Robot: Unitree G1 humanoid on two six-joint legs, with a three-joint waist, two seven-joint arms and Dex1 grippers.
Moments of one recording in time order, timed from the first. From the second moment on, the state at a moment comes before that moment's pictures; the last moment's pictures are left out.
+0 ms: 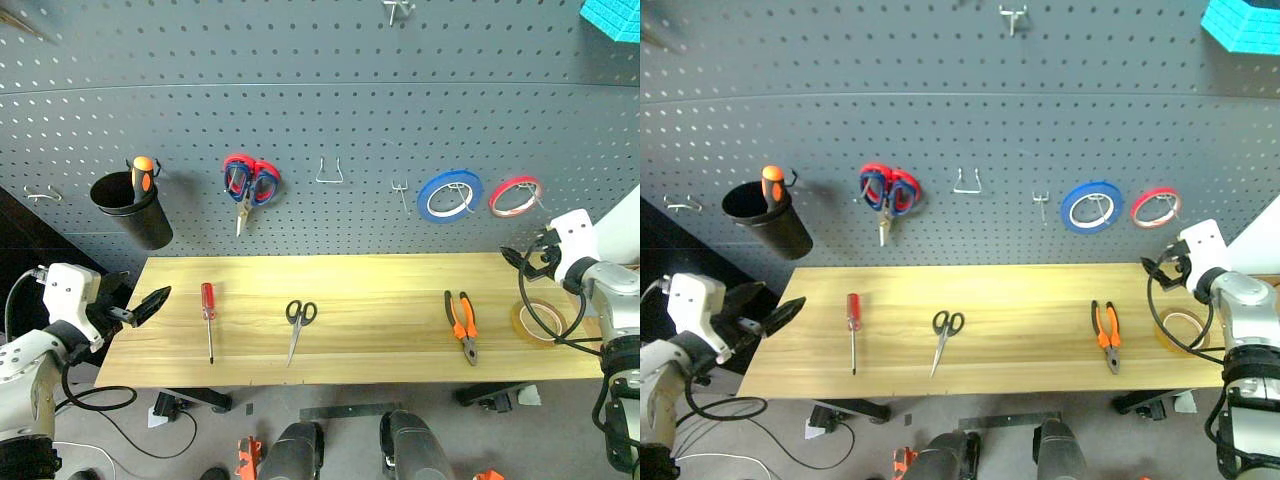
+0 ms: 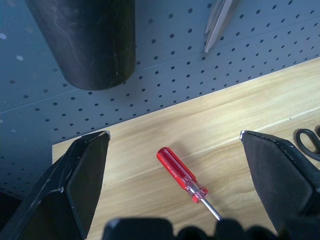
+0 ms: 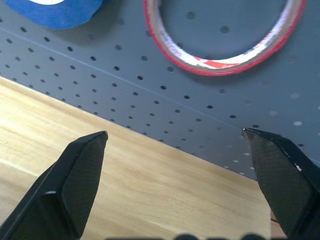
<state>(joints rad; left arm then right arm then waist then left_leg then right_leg) -0.05 0.76 0.47 0.28 -0.37 0.15 -0.82 -0.55 -0.73 -0.16 0.67 0.10 0.11 0.67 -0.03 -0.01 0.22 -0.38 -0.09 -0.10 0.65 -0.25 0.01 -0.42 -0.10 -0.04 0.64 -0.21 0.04</state>
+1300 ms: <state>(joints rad) -0.19 0.35 -0.41 0.01 -0.06 0.23 -0.81 -0.48 -0.63 -0.13 0.76 0.06 0.55 0.46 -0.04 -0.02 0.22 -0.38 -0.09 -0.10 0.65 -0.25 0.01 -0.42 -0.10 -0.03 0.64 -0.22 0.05</state>
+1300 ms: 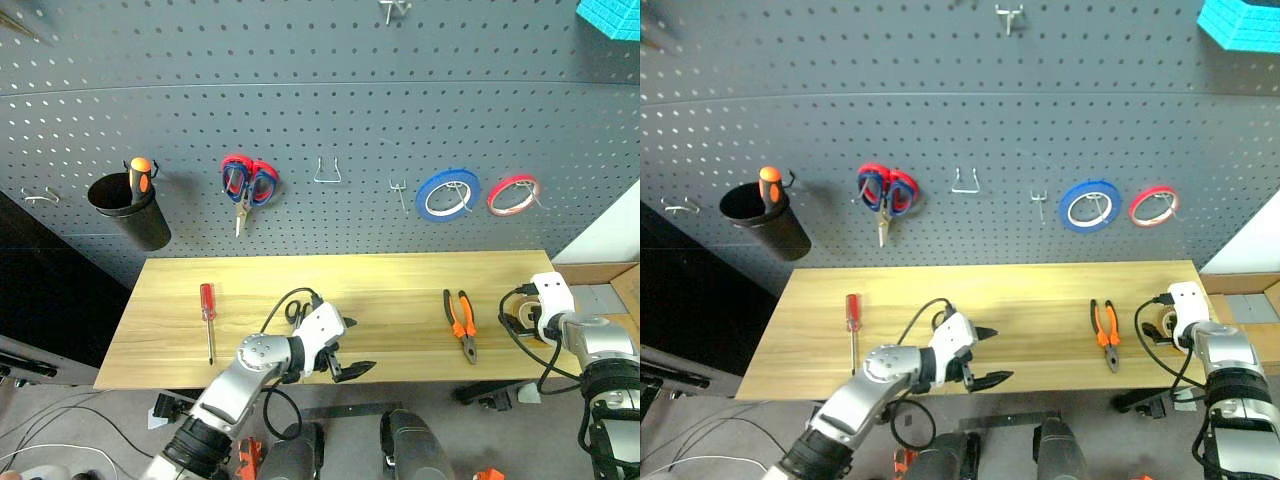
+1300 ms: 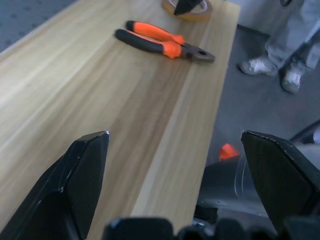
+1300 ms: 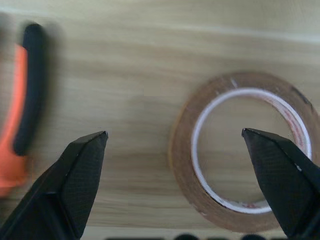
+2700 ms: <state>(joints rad) -0.20 0.27 -0.07 0.04 -0.29 0.01 -0.79 -0.36 -0.46 -0.11 -0.73 0.53 1.15 0.40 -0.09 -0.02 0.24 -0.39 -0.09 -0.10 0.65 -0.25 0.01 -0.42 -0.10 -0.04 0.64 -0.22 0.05</state>
